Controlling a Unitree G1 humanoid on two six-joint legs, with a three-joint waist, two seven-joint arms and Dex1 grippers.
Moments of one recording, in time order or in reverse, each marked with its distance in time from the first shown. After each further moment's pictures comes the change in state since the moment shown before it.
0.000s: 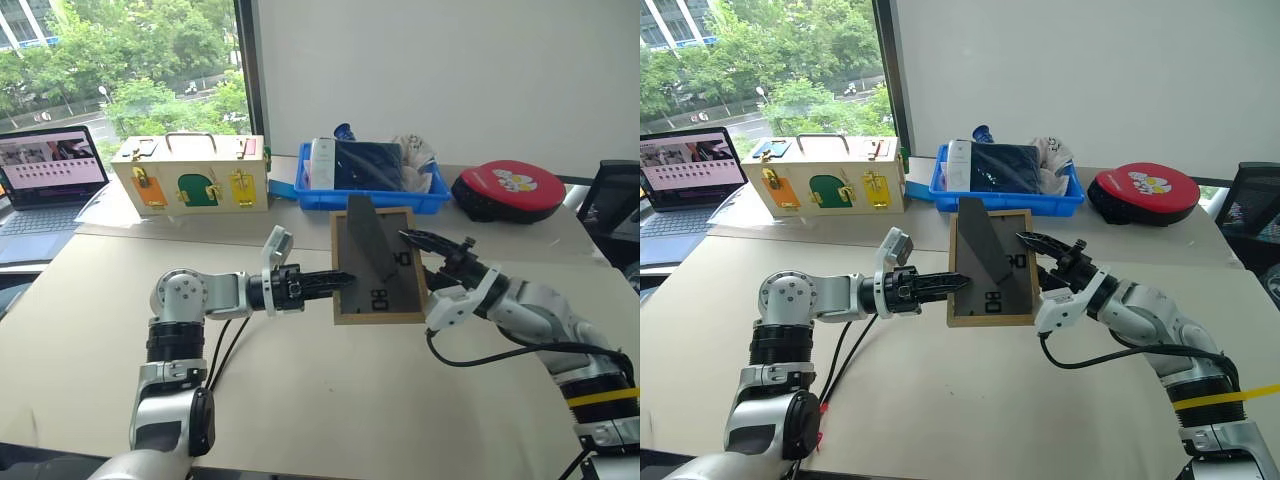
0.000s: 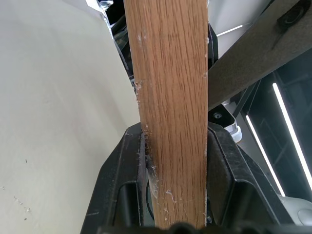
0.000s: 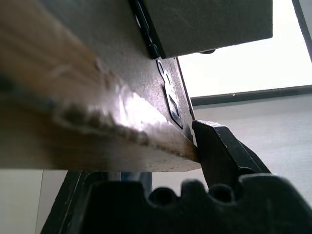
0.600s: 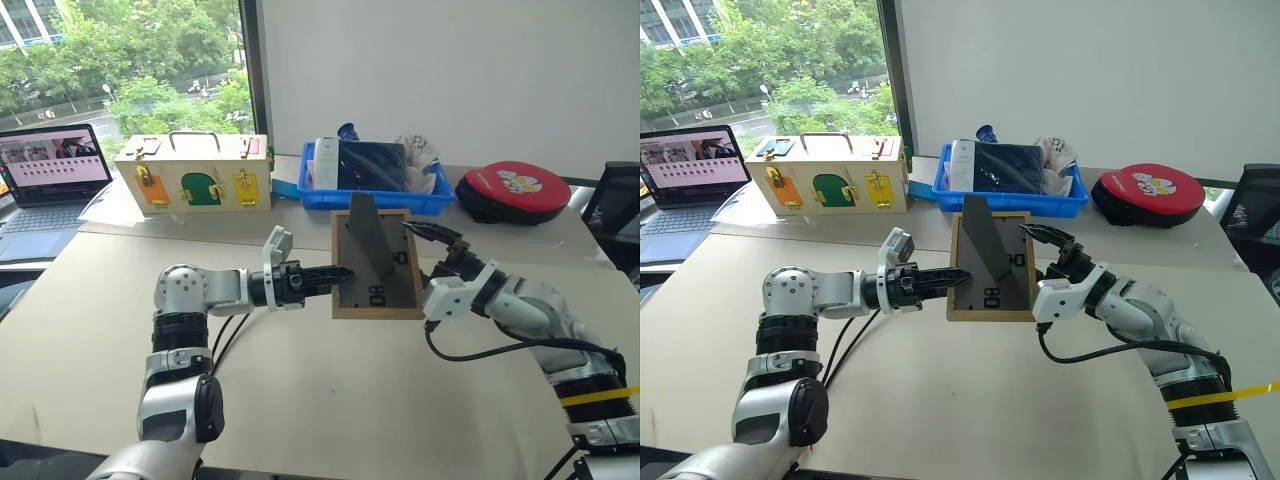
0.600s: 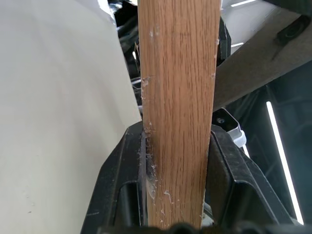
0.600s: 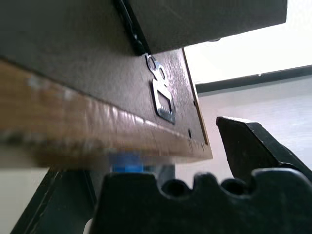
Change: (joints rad) left arm -0.072 -0.070 0.155 0.171 -0.034 0.099 0.108; right arm -0.001 0.024 -0.009 -0.018 0.057 0.100 0.069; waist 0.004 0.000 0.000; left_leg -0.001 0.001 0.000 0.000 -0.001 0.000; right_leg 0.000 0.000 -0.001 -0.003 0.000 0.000
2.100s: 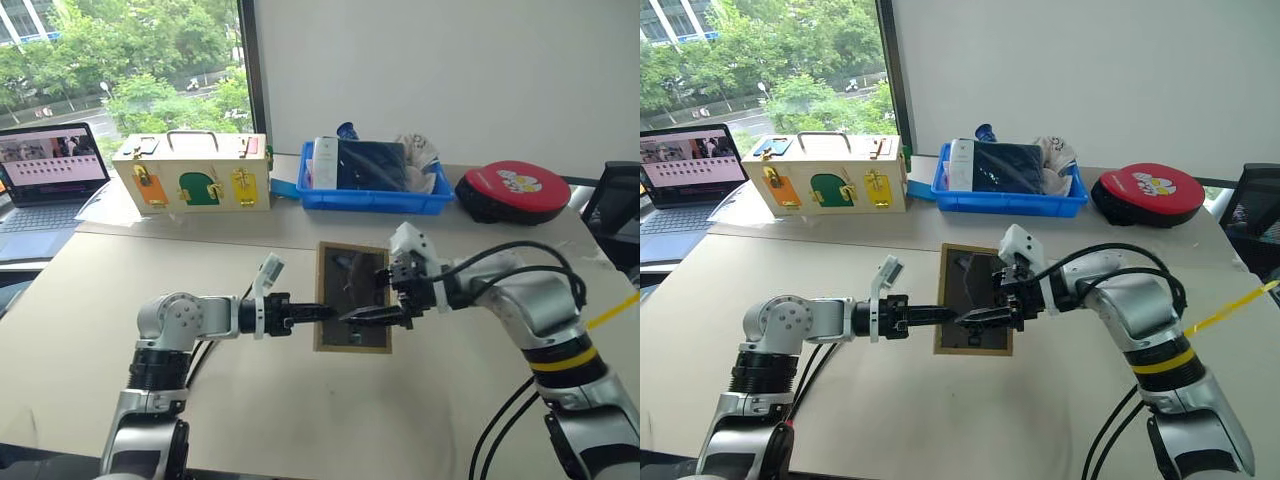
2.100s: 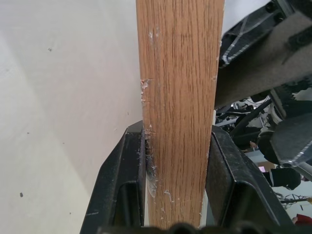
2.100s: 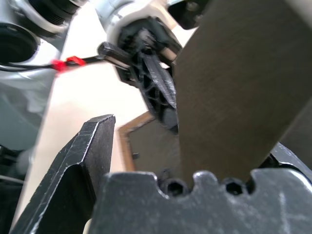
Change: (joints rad) left arm 0.221 0.133 -0.263 -0.302 0.145 -0.212 -0.158; right arm -0.214 -0.006 0.096 -0.292 1.066 1.511 0.852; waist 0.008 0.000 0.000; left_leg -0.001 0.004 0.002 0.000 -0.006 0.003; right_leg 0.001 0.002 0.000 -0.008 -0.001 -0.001
